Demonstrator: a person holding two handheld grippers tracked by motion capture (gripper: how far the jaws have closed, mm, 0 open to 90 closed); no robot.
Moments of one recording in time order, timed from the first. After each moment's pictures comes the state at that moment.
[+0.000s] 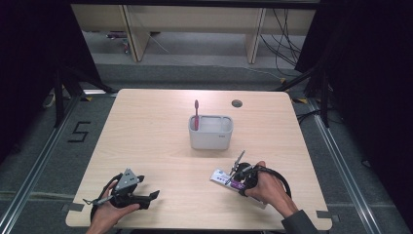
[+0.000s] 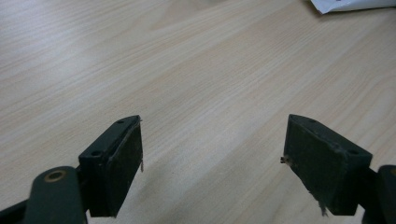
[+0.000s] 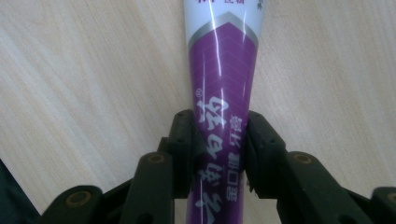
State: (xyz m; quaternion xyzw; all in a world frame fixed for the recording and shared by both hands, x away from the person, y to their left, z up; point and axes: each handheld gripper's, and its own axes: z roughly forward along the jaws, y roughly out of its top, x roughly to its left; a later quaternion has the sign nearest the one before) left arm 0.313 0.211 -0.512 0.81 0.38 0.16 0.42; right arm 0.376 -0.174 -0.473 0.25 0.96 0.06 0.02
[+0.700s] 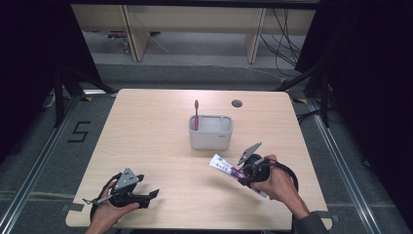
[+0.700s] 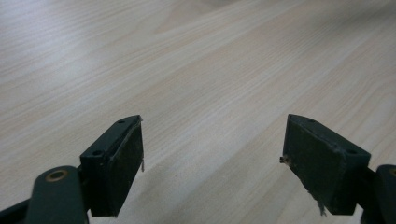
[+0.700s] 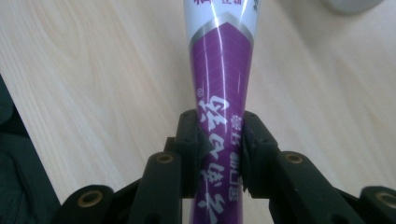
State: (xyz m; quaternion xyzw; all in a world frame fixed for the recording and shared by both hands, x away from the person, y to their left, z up) left arm 0.314 0.212 -0.511 0.81 0.39 0.16 0.42; right arm 0.371 -0.193 -0.430 0.26 0.94 0.19 0.06
